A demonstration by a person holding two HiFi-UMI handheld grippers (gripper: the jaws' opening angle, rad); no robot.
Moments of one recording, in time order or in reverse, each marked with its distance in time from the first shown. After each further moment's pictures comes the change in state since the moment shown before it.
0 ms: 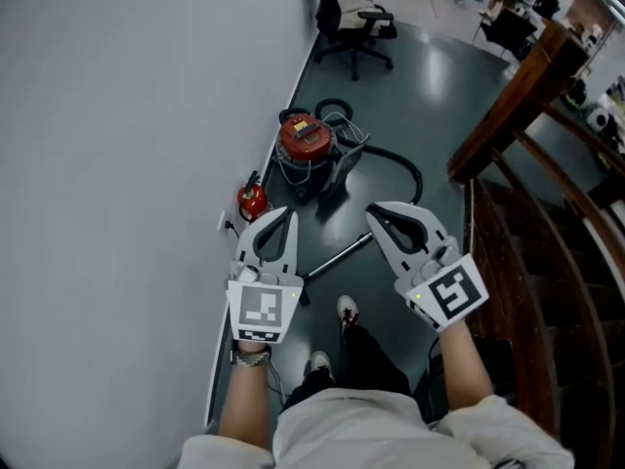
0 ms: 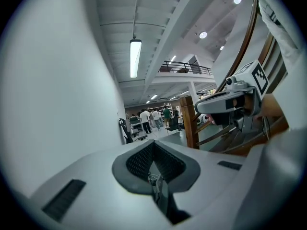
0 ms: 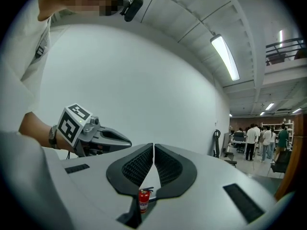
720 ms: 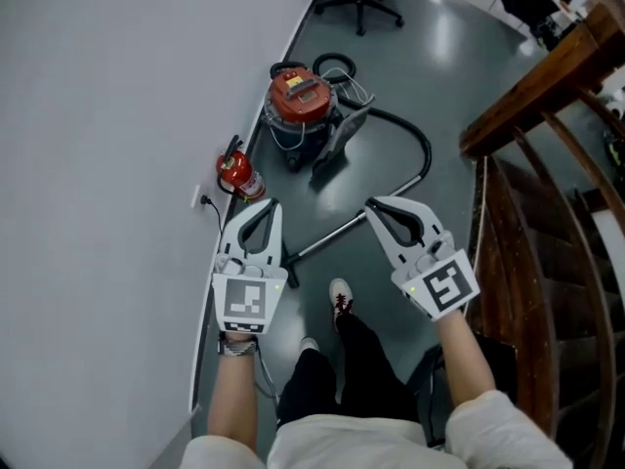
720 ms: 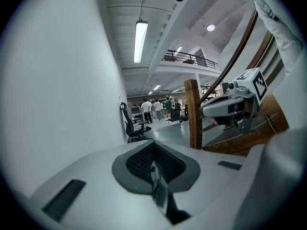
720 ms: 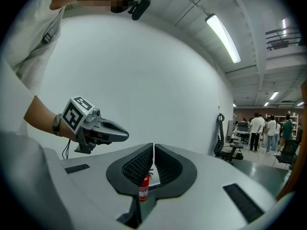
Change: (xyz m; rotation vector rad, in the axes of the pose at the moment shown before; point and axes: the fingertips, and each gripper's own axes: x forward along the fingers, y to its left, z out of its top) left arm 0.082 0.009 -0.175 -0.054 0.097 0.019; right arm 0.048 -0.039 -0.201 0.030 0.101 0.045
